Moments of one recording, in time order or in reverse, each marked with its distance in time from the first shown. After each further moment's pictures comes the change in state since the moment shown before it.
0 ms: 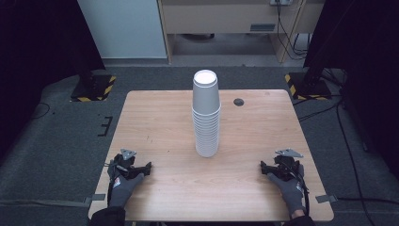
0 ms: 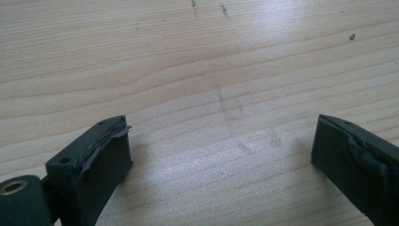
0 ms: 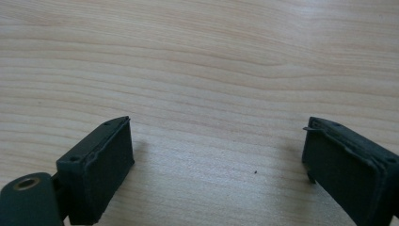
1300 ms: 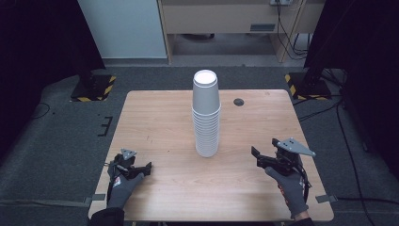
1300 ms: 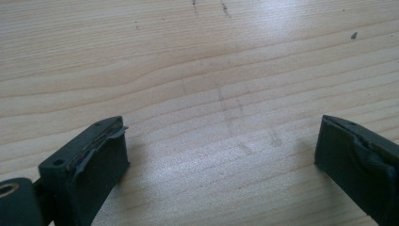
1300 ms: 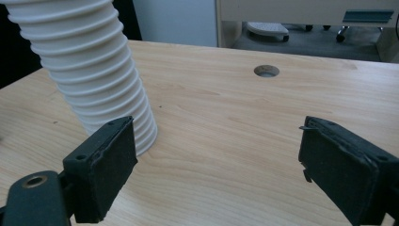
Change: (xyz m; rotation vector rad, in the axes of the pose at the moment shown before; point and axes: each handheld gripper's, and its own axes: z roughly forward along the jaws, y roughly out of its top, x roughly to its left) left arm 0.000 0.000 0.001 0.007 0.001 -0.002; right arm 0.036 0.057 -0.079 -0.362 0.251 -0.021
